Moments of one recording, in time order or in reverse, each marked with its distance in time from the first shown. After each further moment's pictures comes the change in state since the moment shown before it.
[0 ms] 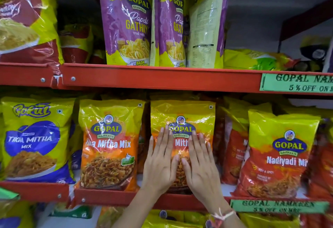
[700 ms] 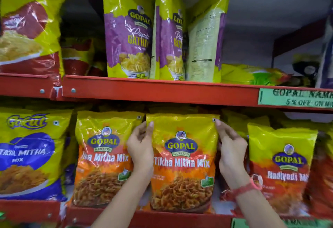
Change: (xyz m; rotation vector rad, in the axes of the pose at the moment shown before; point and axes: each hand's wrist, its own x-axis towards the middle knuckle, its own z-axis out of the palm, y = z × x) left_hand 0.082 -0.001 -0.055 -1.102 0.587 -0.835; right_hand 0.107 0.029 -0.063 1.271 0.445 0.992
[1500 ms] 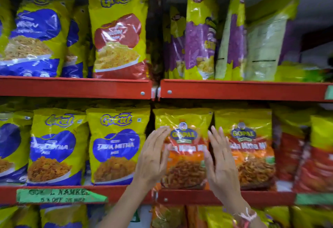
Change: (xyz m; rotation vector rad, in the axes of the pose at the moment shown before) left_hand 0.086 0.043 -0.227 0.691 -0.603 0.812; right_hand -0.205 0.070 0.112 -0.955 -0.392 -0.838
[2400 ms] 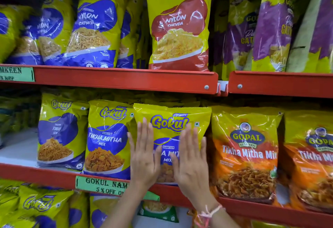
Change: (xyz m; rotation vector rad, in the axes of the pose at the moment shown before) left_hand -0.044 -0.128 -0.087 0.347 0.209 -0.079; right_hand 0.004 -0.132 0.183 -0.051 0.114 -0.304
